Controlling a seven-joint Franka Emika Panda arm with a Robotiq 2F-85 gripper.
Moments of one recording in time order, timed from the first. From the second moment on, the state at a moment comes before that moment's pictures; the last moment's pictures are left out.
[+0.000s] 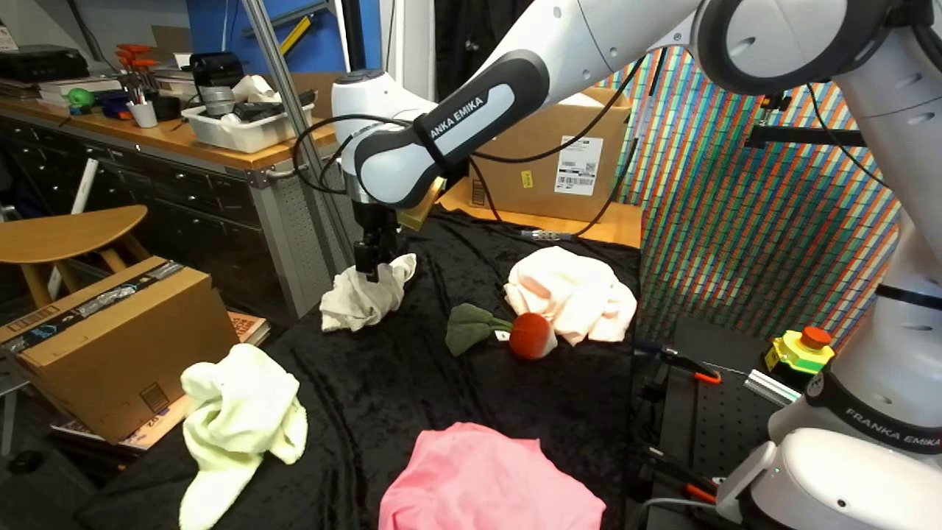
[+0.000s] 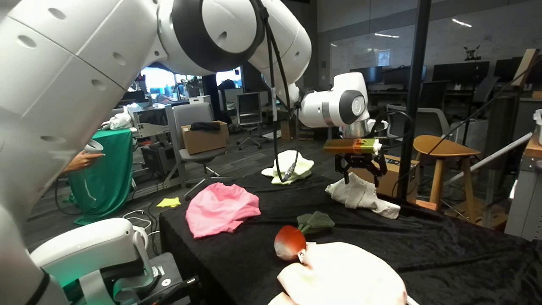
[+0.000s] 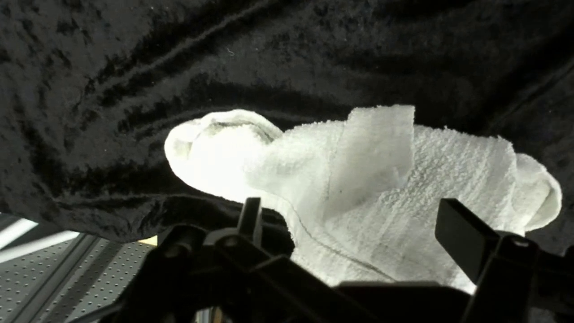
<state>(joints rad) 0.11 0.76 0.03 -1.42 -0.21 2.28 -0.08</state>
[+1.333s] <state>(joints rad) 0.12 0.86 0.04 -1.31 -0.07 2.27 0.10</state>
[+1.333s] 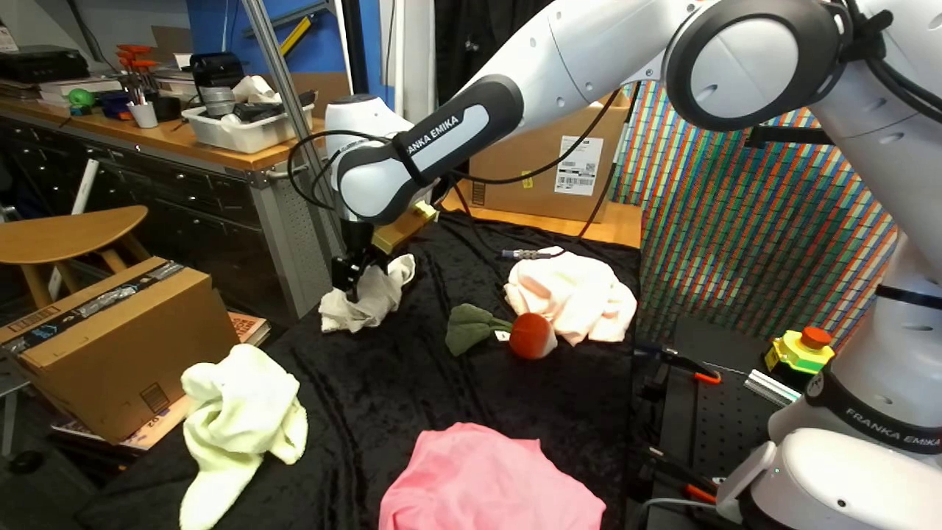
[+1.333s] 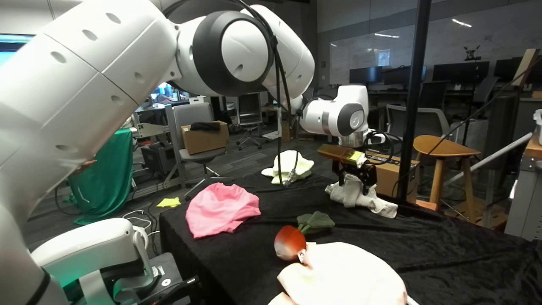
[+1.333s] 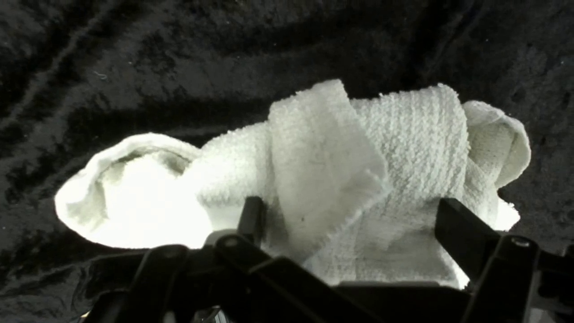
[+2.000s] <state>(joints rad) 0.12 0.88 0.03 -1.31 -0.07 2.27 0.09</state>
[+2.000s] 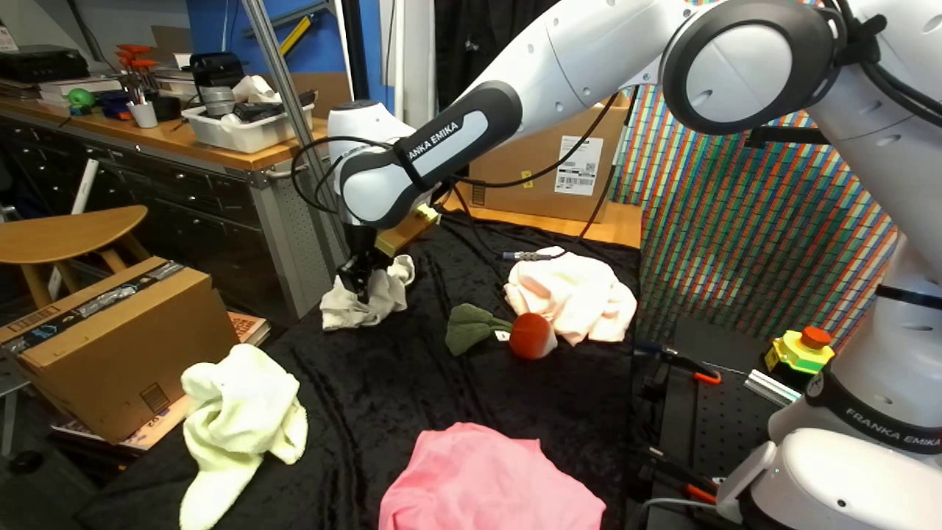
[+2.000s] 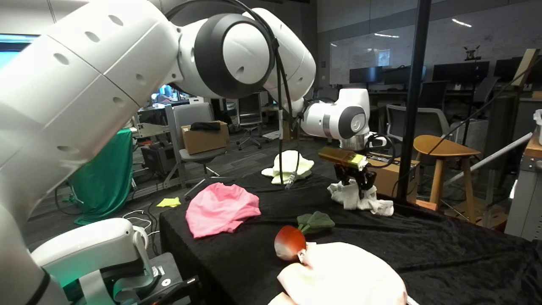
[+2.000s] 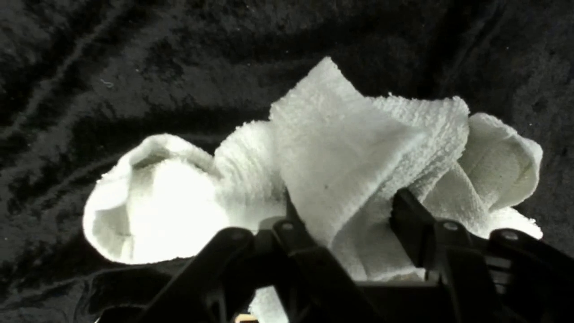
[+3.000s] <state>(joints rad) 0.11 0.70 0.06 -1.46 -0.09 2.26 -0.16</state>
